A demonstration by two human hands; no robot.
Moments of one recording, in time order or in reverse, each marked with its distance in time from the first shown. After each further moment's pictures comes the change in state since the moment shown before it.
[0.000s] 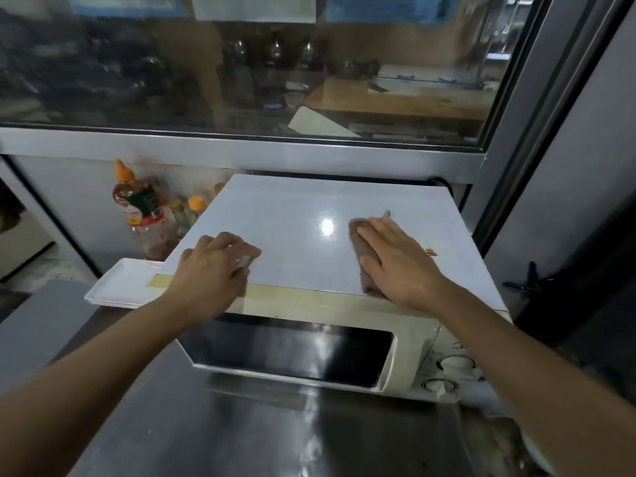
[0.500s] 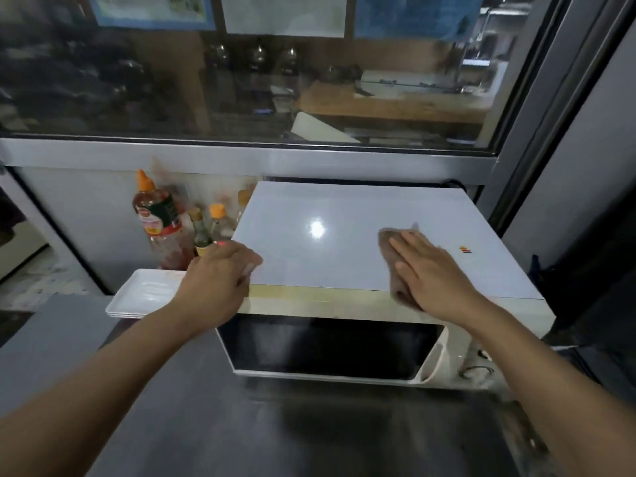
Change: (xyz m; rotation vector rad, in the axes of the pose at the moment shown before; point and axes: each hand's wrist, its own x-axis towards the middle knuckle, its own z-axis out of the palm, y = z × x) left_hand -0.012 -0.066 -0.027 -0.033 -0.038 0.104; right_hand -0.013 -0.041 0.012 -0.043 0.011 0.136
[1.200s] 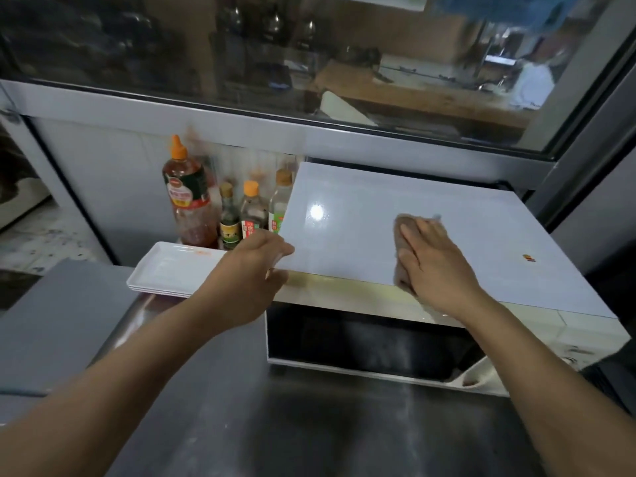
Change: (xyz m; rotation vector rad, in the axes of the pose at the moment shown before) left_hand -0.014 -0.050 0.001 -0.235 0.016 0.068; right_hand 0.042 -0.077 0.020 -0.082 0.017 0.031
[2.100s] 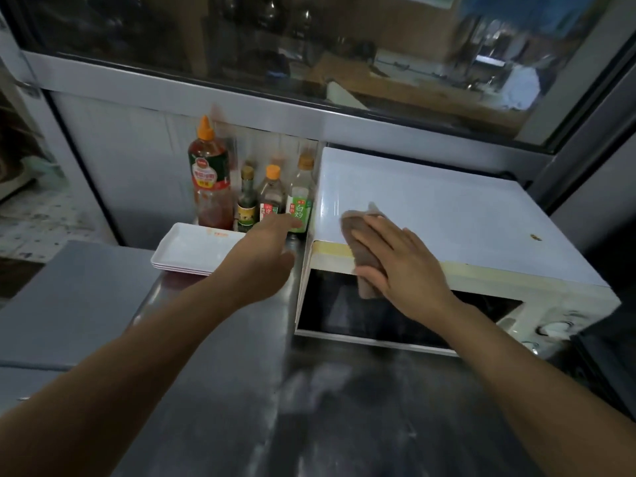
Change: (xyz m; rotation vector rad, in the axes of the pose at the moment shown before) left_hand -0.030 -0.024 -0.021 -0.168 0.007 -0.116; right_hand -0.036 -0.097 0.017 -0.126 0.051 -0.242
